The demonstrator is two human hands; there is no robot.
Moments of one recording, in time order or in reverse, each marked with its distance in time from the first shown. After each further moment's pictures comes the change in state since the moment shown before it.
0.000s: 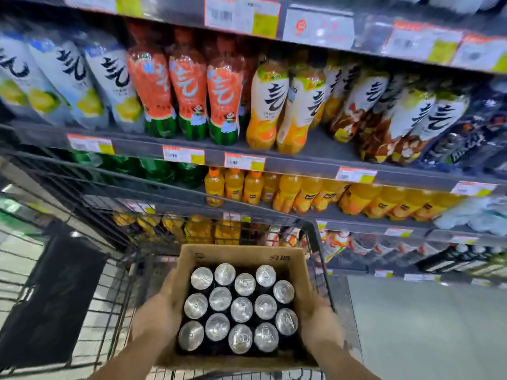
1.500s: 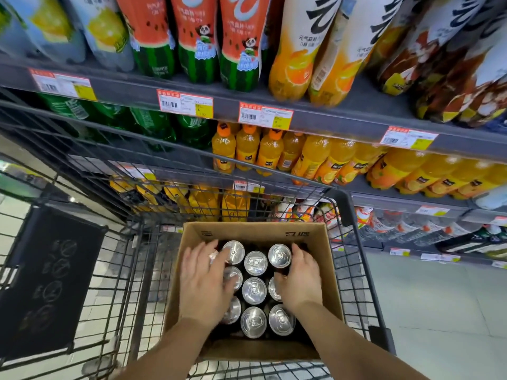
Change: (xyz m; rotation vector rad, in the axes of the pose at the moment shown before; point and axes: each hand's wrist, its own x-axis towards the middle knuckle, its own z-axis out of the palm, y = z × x) left_hand 0.016 0.038 0.073 0.092 0.255 0.422; right_hand 0.063 -0.034 0.081 -0.117 0.038 -0.217
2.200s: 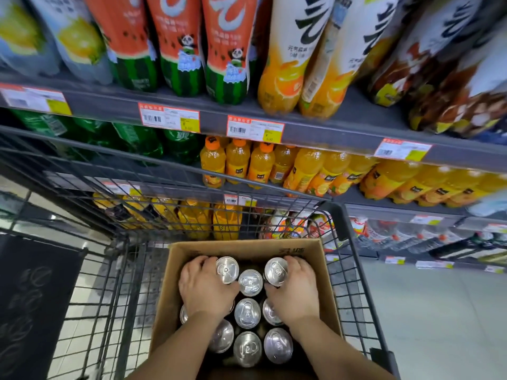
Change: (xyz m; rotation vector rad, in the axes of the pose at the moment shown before) left_hand 0.047 0.014 0.029 -0.182 -0.164 -0.391; right_hand 0.016 -0.008 -0.005 0.064 0.037 0.001
